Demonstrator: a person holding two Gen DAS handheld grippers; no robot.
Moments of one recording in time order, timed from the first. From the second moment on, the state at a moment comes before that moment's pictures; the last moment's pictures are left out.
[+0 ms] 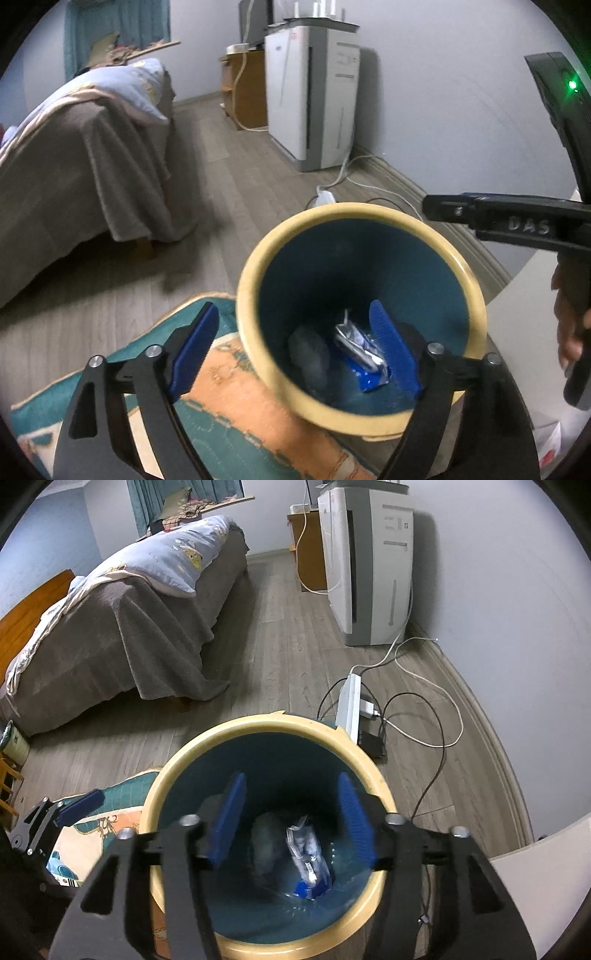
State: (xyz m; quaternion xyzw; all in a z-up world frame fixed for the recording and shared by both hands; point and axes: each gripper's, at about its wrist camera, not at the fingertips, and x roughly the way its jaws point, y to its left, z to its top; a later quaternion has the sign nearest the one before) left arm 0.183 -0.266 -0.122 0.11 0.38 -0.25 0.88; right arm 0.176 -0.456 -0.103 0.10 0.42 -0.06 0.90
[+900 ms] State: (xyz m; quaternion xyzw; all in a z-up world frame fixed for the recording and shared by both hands) left arm 0.039 -0.085 -0.010 0.07 0.32 -0.15 0.93; right arm 0.085 -0.332 -0.032 0.10 0.40 -0.02 0.91
